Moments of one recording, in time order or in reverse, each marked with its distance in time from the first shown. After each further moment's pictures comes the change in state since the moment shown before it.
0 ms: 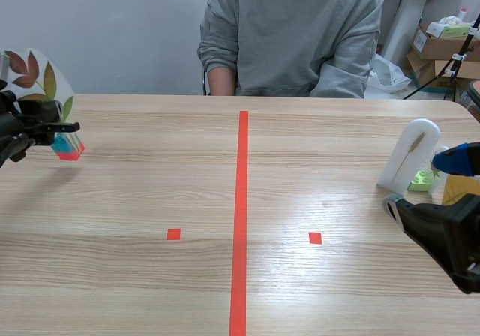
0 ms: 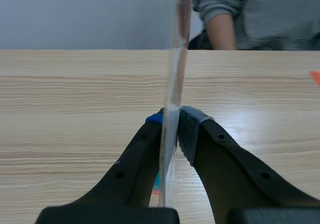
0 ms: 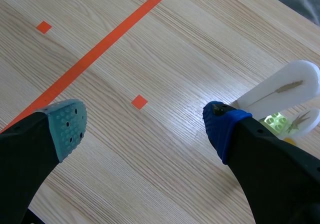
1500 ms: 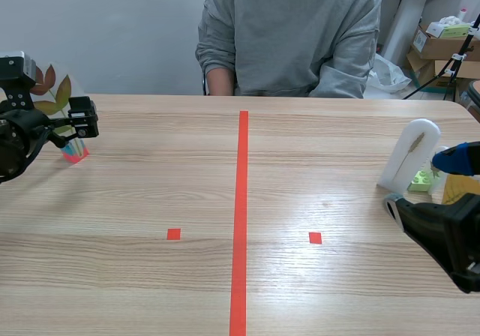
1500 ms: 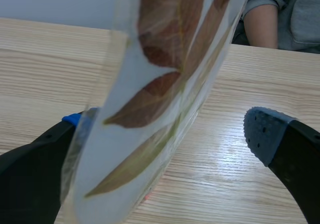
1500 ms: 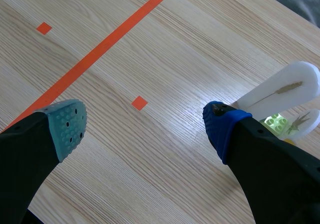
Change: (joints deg) left arm -16.1 4.1 0.7 -24.7 6.8 6.1 -5.7; right arm 0.0 0.0 0.0 0.0 0.0 0.0 0.2
